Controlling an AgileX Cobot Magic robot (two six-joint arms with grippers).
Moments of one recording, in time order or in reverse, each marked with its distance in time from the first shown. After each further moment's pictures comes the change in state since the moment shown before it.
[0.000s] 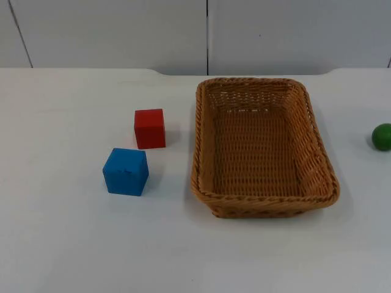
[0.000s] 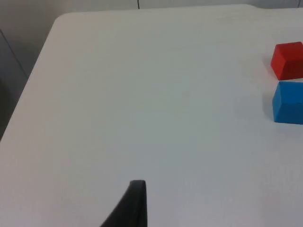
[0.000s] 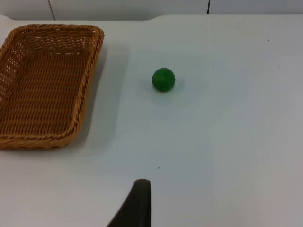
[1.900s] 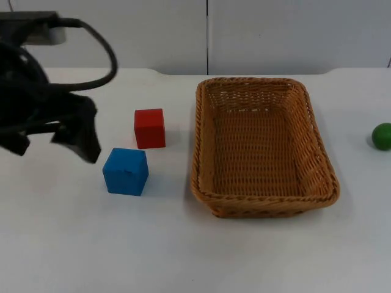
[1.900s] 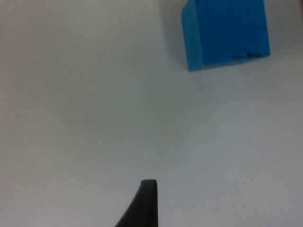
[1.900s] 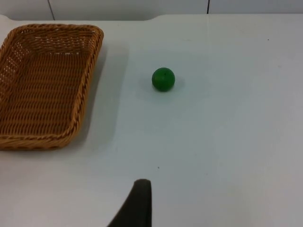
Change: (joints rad) right arm 0.000 0.000 0.000 0.000 0.000 0.000; left arm -0.284 1.603 -0.448 -0.181 -0.396 0.090
